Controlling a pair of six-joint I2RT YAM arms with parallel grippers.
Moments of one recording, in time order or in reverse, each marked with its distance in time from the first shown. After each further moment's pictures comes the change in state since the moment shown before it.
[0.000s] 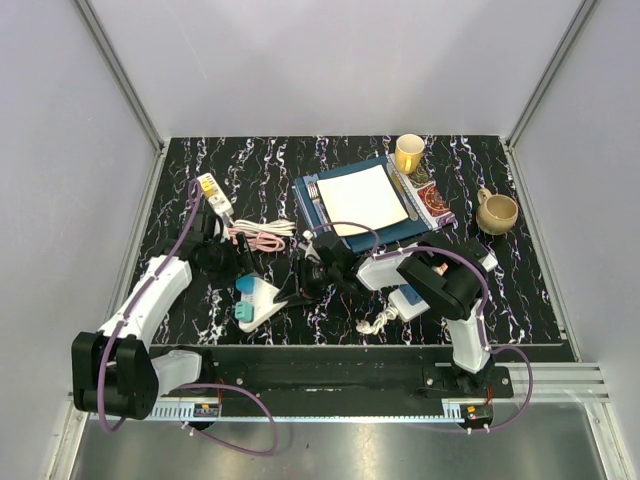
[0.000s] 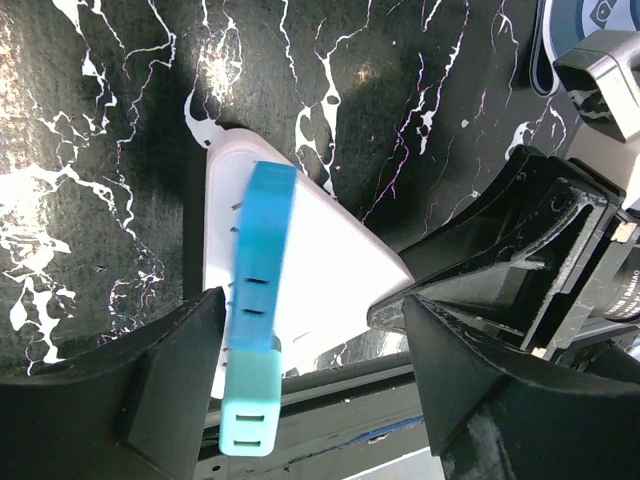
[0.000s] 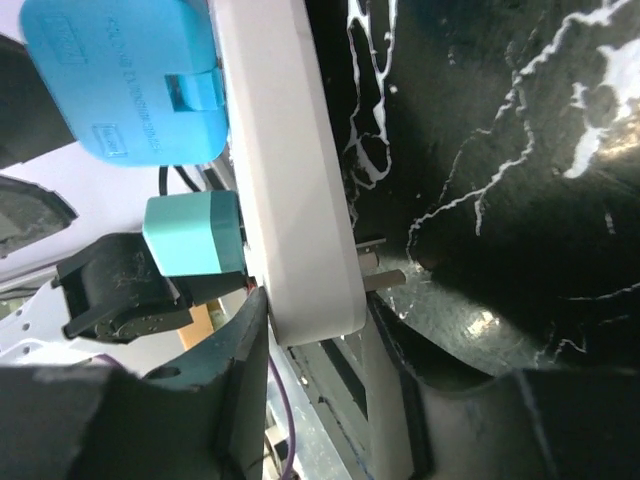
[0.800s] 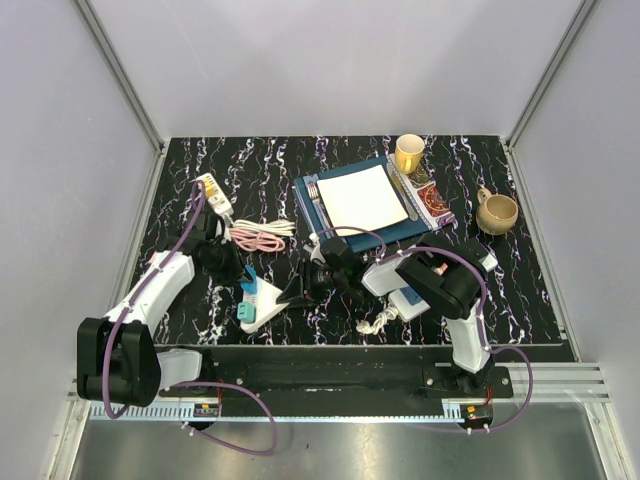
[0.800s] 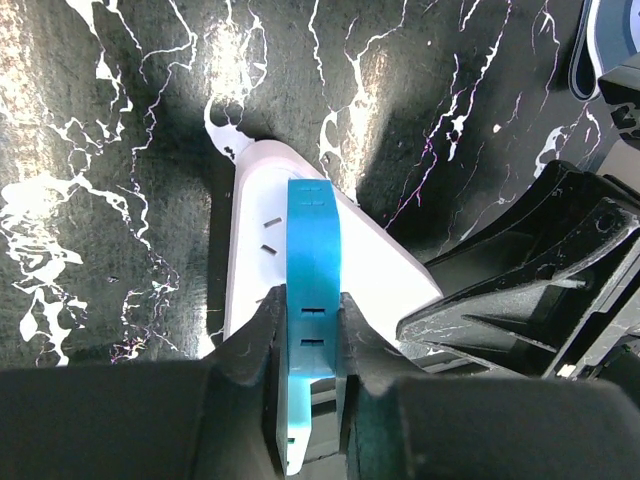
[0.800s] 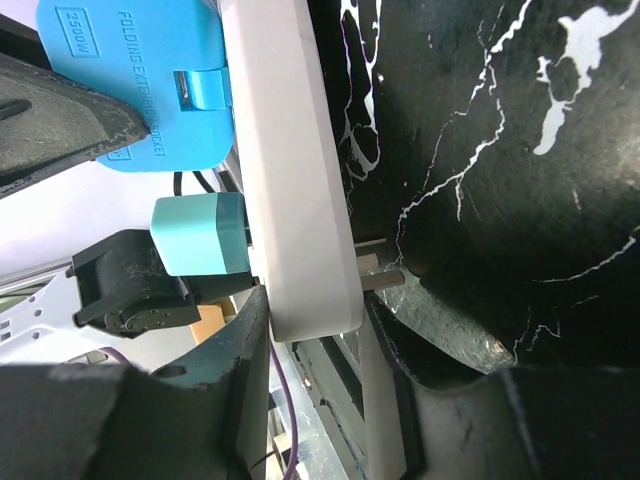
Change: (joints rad) left arm 0.008 0.066 -0.012 0.026 0.000 0.018; right arm -0.007 0.010 -0.090 0.185 -0.006 0.072
